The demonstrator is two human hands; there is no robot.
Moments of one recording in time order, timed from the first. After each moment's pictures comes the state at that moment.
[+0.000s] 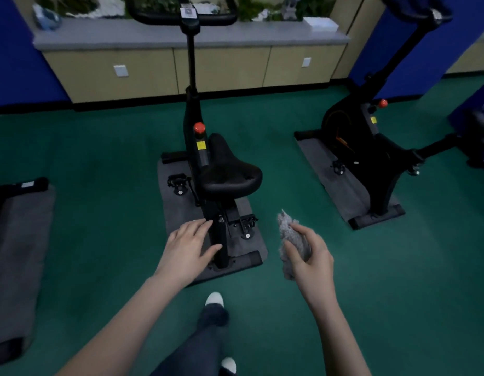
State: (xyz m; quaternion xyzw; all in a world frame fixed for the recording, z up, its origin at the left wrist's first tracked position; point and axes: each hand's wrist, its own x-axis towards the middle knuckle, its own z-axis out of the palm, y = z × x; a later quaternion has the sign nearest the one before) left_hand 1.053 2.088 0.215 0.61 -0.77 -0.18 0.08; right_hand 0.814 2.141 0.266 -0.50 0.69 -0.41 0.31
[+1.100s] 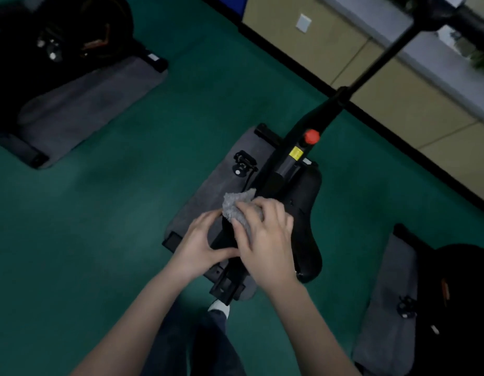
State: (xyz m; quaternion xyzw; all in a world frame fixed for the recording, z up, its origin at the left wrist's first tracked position) left_hand 1.000 1.960 0.097 0.75 -0.29 -0.37 0.46; right_hand 0.904 1.860 0.175 -0.94 0.30 -0.09 0.16
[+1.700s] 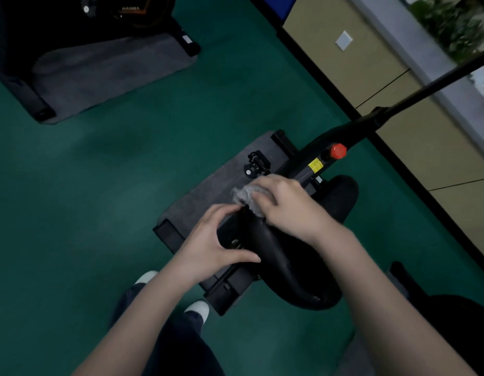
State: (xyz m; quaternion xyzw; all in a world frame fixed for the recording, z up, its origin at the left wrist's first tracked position) left_hand 0.989 1.959 0.081 0.71 -0.23 -0.37 0.56; right_hand 0.965 1.792 0.168 -0.95 0.15 0.17 0.24
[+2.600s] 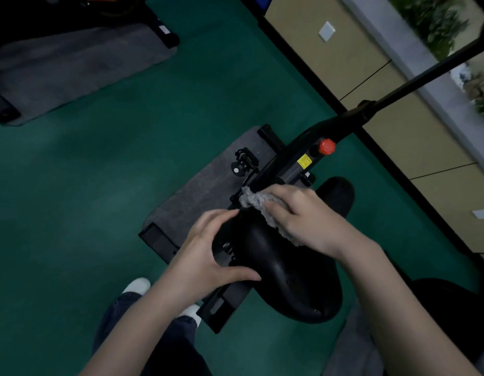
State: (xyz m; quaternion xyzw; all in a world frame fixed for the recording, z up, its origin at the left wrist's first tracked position) left_hand 0.995 1.957 0.084 0.70 -0.28 -0.38 0.53; right_hand 0.953 1.770 0.176 -0.94 0.17 0.19 0.23
